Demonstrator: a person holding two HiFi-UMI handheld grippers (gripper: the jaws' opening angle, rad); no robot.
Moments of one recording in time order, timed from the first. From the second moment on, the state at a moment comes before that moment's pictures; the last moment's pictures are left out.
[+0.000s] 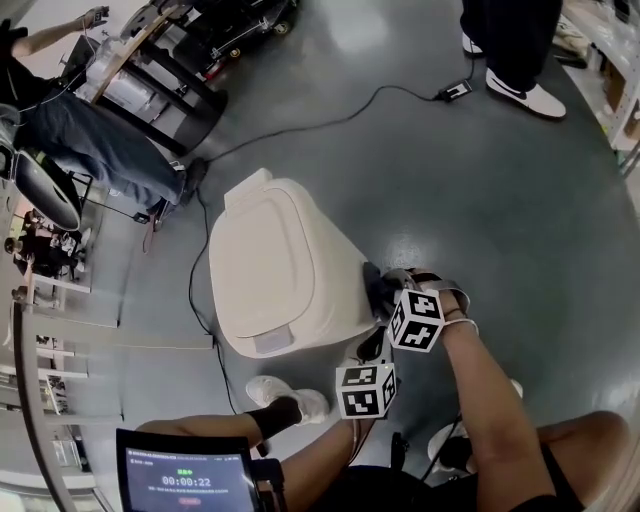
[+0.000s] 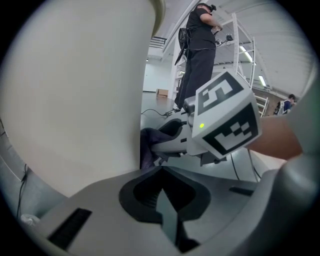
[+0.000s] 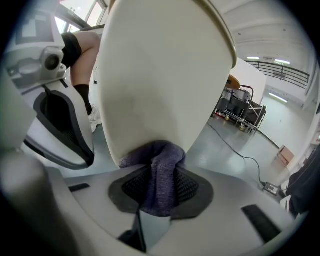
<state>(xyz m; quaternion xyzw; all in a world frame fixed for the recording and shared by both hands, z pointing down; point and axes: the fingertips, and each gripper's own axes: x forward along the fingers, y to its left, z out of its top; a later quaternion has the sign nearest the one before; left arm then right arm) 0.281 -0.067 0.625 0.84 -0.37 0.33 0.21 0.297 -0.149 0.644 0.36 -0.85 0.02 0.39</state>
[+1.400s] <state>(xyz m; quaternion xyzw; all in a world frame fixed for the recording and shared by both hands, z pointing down) 0.307 -0.083 0.594 0.87 -0.34 0.31 0.18 0.305 -0.224 0.545 0.39 -0.84 -0.10 0.35</state>
